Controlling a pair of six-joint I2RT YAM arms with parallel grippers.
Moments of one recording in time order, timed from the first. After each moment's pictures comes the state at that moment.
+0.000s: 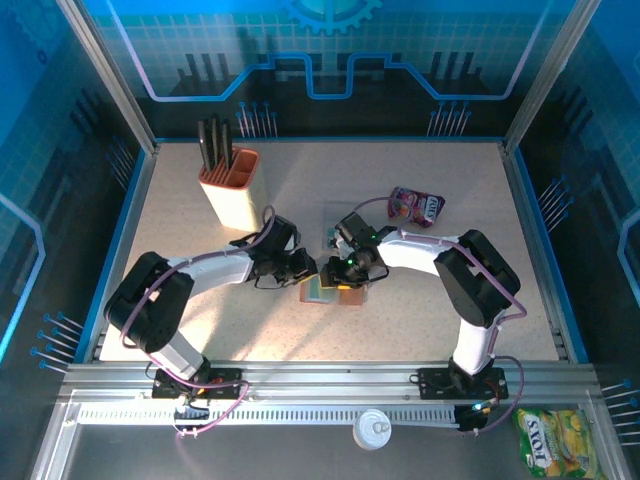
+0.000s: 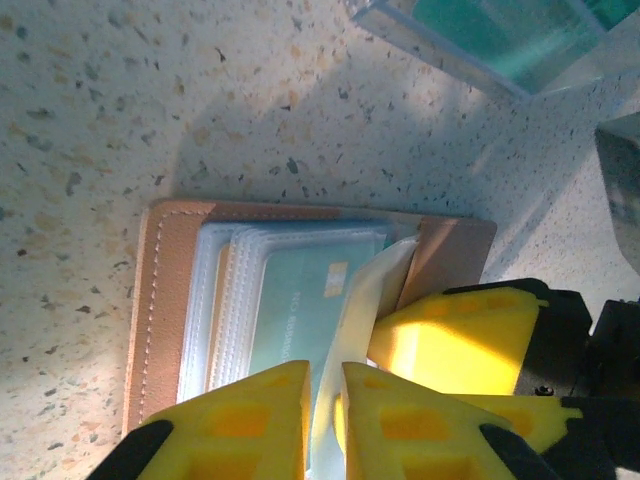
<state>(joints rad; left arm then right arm) -0.53 1.61 0.80 -0.18 0.41 -0.96 0.67 1.83 1.05 -0.45 -0.45 0.61</state>
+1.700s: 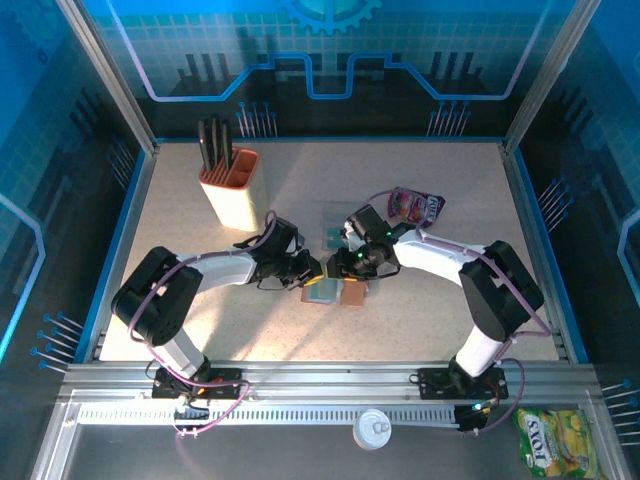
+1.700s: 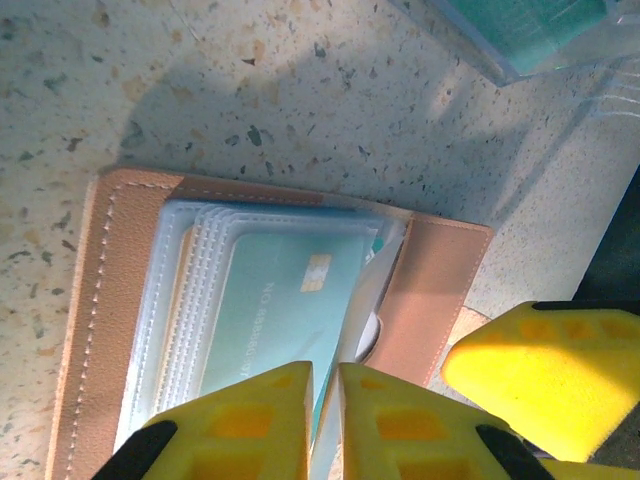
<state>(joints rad) -0.54 1.66 0.78 -0.08 0.50 -1.06 0.62 1.68 1.01 -0.47 -0.44 0.61</state>
